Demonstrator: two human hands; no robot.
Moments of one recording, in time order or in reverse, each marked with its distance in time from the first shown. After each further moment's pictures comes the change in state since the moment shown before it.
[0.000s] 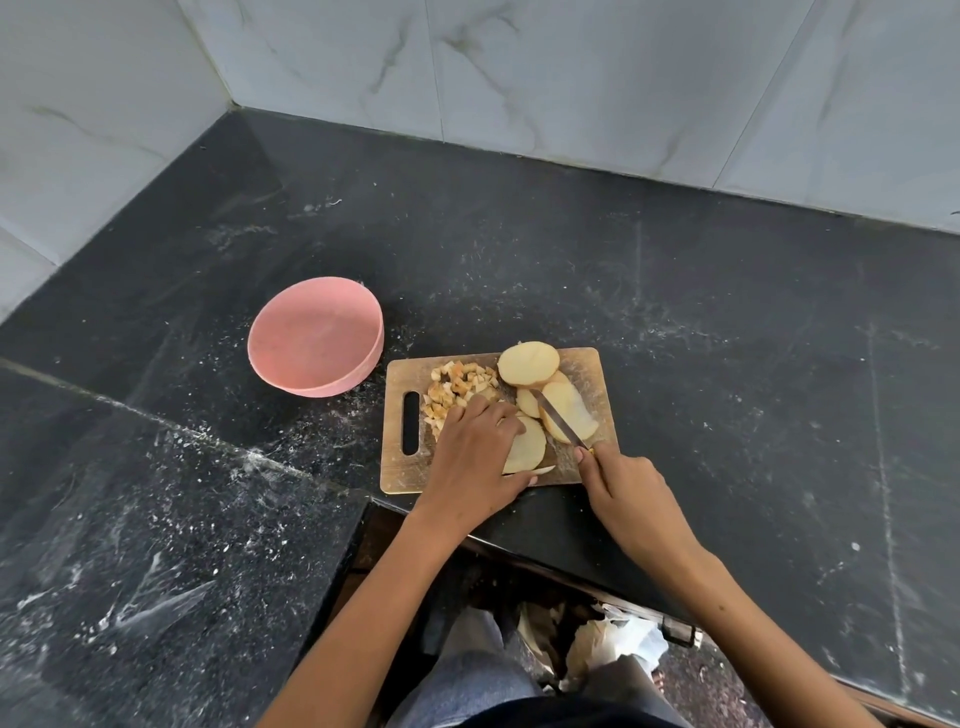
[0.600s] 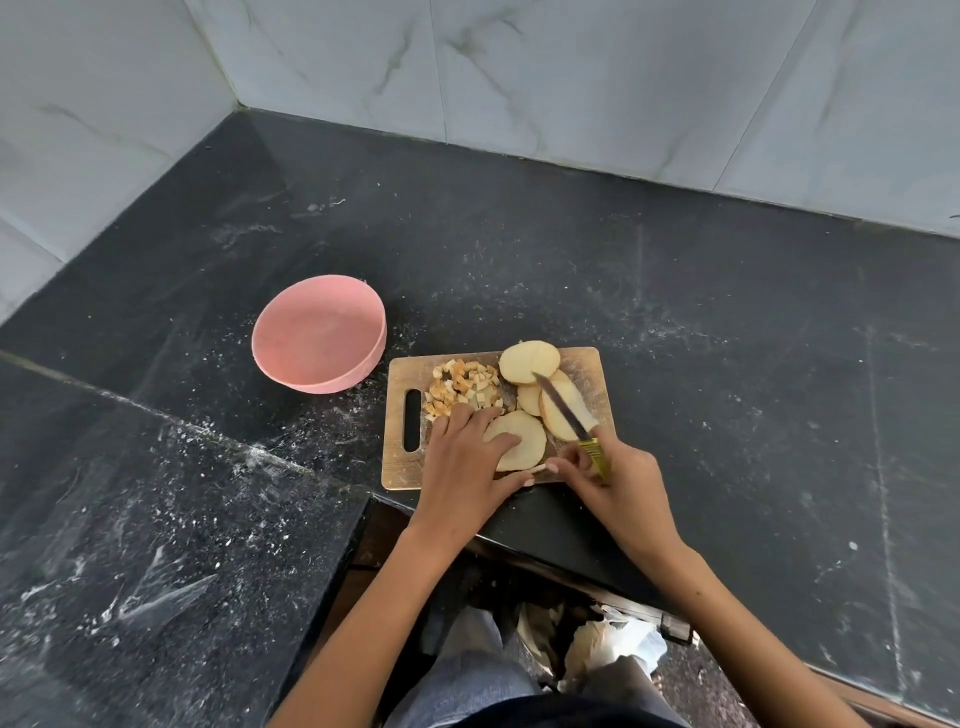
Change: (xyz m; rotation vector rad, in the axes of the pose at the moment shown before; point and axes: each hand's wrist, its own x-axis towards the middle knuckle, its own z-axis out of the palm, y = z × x) left_hand -0.017 -0.007 0.011 -0.009 0.098 -0.057; right_hand 0.006 0.010 0.013 0.187 0.257 -0.244
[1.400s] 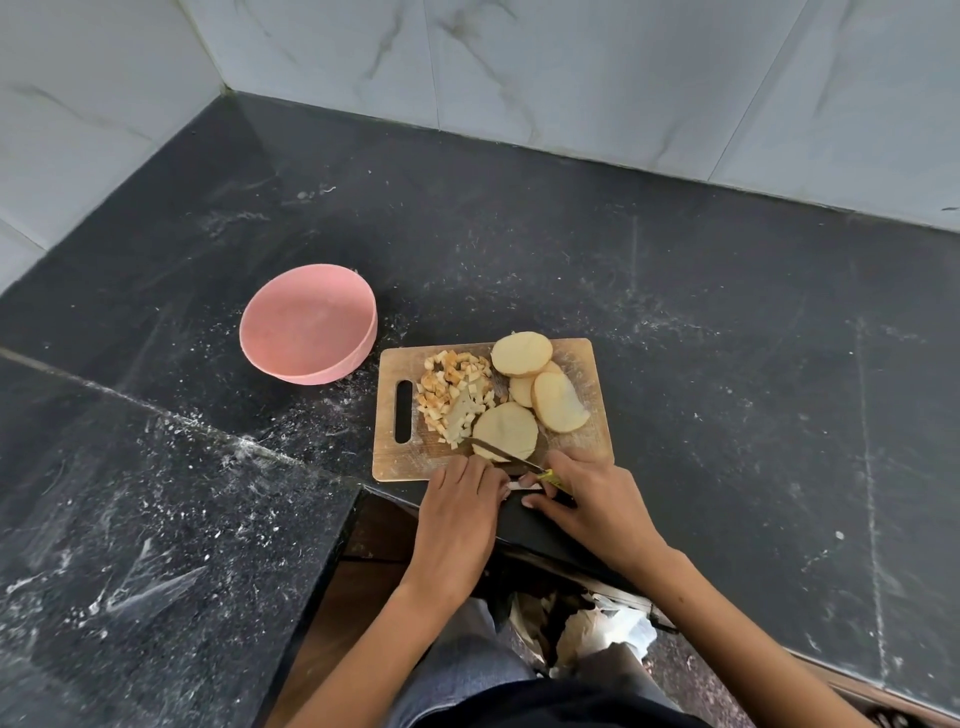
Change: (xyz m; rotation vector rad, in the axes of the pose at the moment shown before) left_hand -0.049 0.016 0.026 0.080 0.155 0.044; right_hand -0.011 -0.002 0.006 -0.210 -0.137 -0.292
